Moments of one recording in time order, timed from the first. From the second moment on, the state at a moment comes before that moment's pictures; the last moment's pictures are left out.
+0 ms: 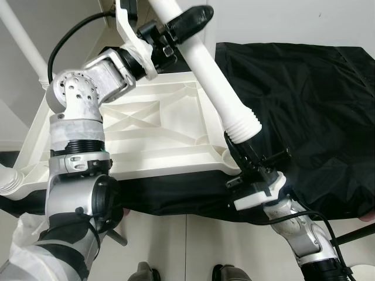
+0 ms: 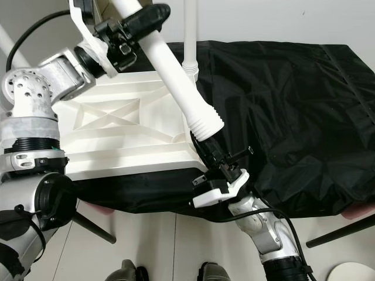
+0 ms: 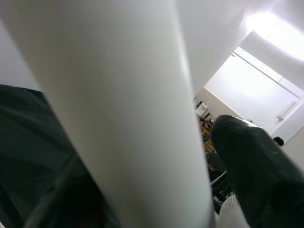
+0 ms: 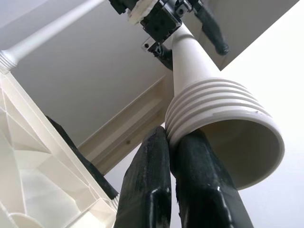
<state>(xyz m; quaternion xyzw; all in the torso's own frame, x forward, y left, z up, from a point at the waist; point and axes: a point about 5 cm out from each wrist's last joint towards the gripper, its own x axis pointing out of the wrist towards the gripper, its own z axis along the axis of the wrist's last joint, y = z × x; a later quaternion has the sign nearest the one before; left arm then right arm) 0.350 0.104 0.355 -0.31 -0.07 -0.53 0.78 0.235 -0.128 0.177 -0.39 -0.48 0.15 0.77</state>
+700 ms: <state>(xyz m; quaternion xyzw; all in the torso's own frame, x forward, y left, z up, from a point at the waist) 0.355 0.112 0.357 -0.34 -0.06 -0.54 0.77 0.231 -0.128 0.157 -0.43 -0.50 0.14 0.73</state>
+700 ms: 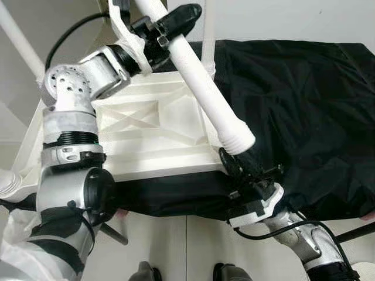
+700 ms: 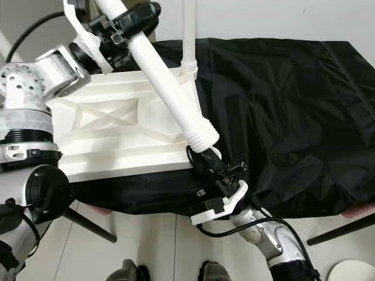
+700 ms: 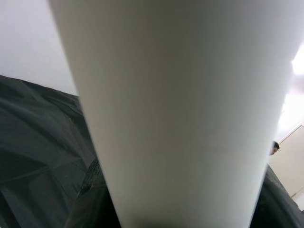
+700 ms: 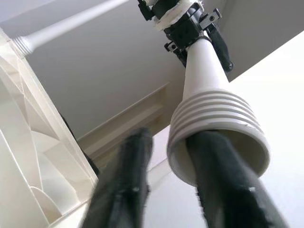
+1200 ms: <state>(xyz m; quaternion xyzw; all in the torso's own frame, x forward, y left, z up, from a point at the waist) 0.370 0.127 0.365 -0.37 -0.04 -0.50 0.78 0.221 -0.146 0.134 -0.46 -0.49 0.02 0.74</state>
